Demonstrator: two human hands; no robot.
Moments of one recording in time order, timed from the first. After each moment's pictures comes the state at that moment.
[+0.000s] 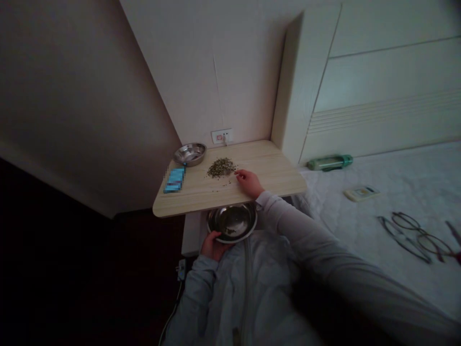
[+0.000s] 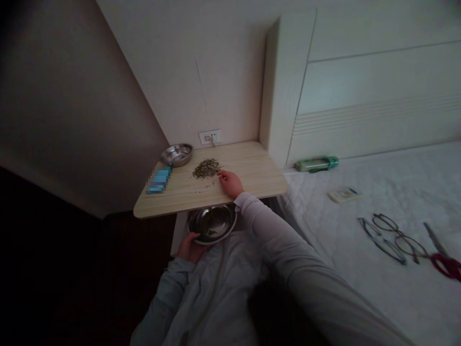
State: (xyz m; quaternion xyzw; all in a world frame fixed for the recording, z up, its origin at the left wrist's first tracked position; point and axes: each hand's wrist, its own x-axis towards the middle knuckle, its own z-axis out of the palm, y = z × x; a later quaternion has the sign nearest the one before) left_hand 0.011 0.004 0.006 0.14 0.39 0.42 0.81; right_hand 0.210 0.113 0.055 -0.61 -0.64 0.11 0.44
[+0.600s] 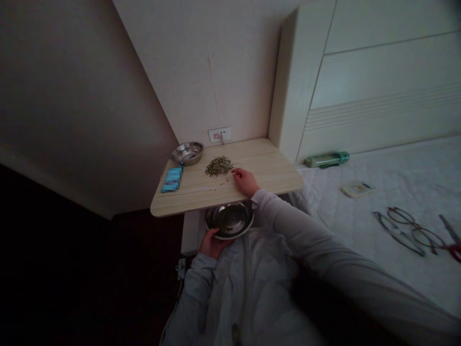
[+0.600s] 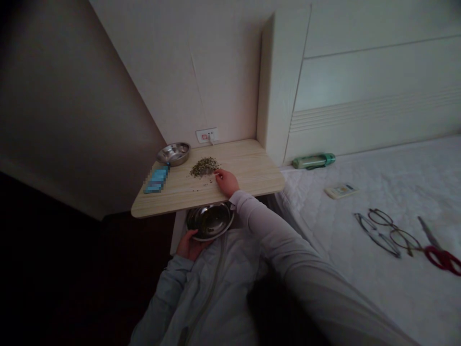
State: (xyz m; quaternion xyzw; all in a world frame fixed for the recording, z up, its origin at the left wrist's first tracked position) left_hand 0.011 0.006 0.004 0.13 0.39 0.43 0.81; right_hand 0.202 0.112 0.056 -0.64 -0.63 0.11 0.44
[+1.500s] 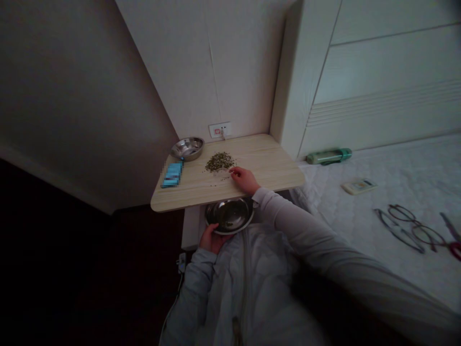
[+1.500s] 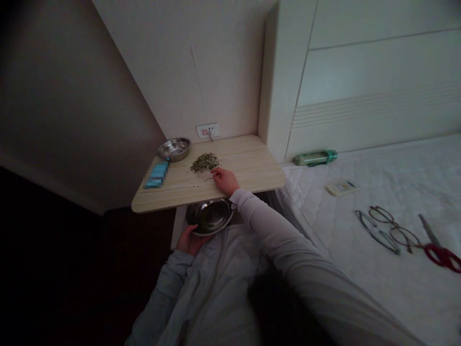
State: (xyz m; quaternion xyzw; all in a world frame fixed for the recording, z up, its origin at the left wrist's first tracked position) left_hand 0.011 0.005 0.006 0.14 0.38 0.42 0.81; right_hand 0.197 0.102 0.059 -0.62 -0.66 0.12 0.41
